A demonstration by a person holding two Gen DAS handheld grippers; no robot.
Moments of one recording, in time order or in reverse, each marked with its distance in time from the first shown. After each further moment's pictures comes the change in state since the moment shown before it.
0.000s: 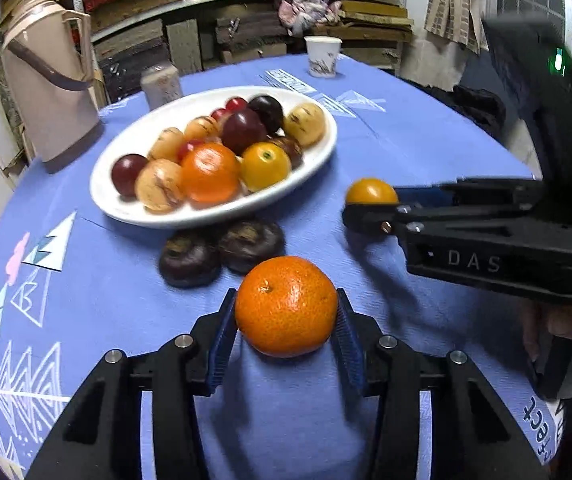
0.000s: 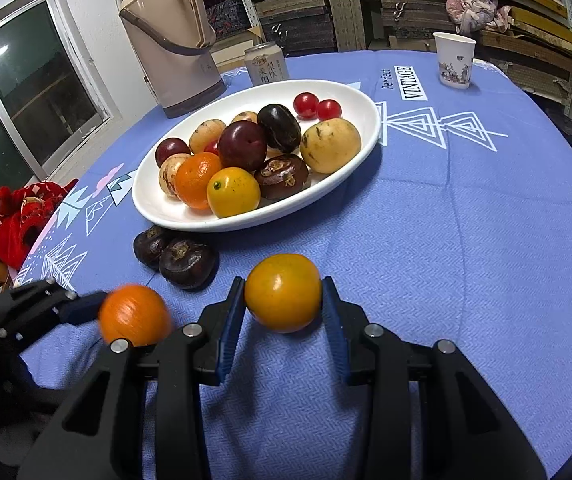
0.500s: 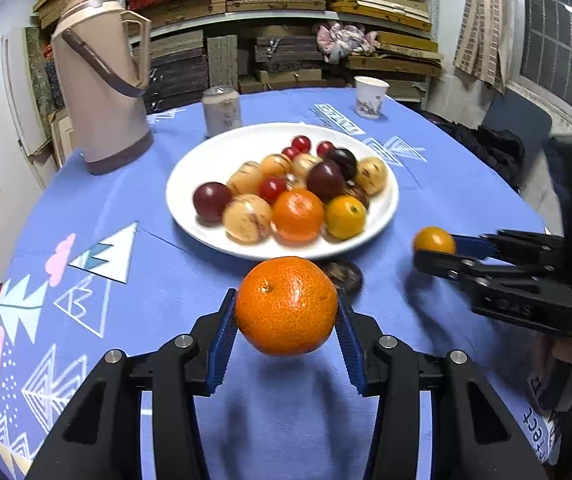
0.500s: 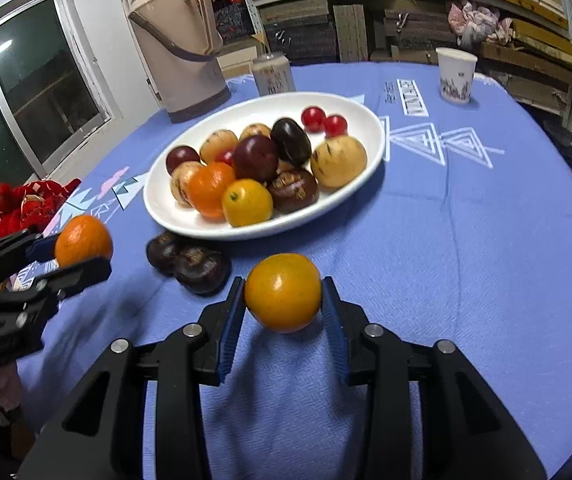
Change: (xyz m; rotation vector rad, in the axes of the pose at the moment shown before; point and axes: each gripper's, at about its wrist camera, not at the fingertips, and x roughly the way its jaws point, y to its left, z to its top) left arm -0.036 0.057 0.016 -0.095 -0.077 0.047; right arm -0.015 0.015 0.005 -0.036 -0.030 -0.026
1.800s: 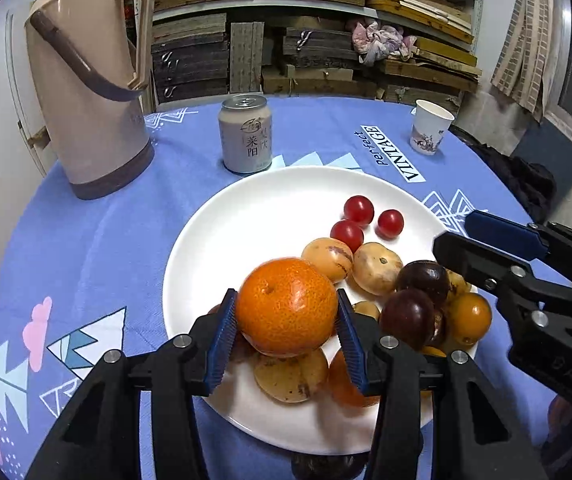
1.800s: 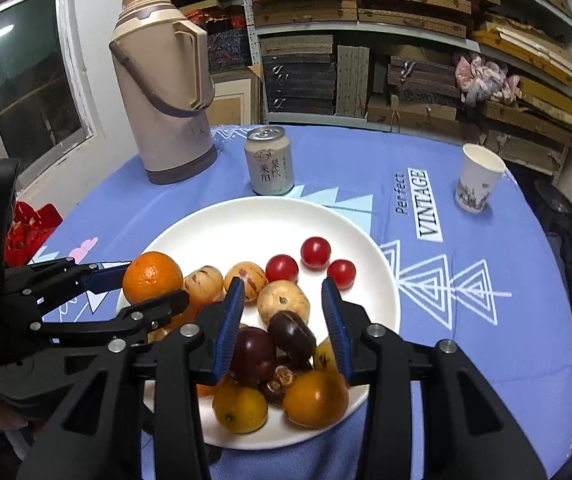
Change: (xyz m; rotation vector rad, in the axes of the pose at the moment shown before) left arm 0.087 0.039 0.097 -0.082 0.040 0.030; right arm 0.046 0.013 0.128 -0.070 -0.092 -0.086
